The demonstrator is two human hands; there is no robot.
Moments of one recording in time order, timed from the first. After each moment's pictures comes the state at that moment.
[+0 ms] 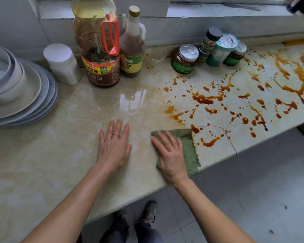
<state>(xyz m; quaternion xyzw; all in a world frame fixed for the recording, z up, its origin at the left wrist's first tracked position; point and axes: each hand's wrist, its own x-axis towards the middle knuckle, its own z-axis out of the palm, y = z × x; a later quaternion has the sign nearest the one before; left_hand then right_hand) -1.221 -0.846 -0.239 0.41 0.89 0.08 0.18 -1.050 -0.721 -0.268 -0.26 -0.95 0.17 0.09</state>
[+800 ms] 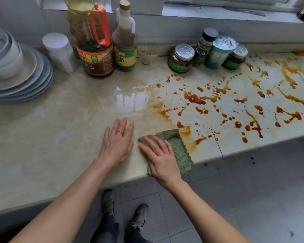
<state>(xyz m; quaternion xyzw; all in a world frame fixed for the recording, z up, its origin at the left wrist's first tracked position) -1.149 -0.807 -0.233 0.39 0.90 0.07 0.19 -0.994 -0.691 -0.275 -0.12 -0.98 0.16 0.08</state>
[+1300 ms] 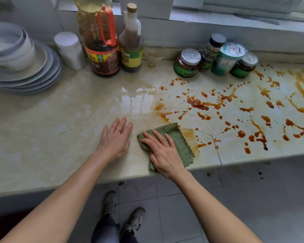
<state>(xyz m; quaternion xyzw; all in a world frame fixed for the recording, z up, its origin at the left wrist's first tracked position) -1.145 -0.800 -0.232 0.35 0.91 0.06 0.21 -1.005 -0.646 -0.272 -0.04 -0.99 0.14 0.02</state>
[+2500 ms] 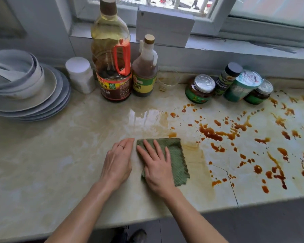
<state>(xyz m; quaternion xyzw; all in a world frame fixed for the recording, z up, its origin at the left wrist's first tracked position) -1.190 -0.791 -0.229 0.30 0.92 0.23 0.11 -1.095 -0.668 -0.264 -0.13 -0.97 0.19 0.01</state>
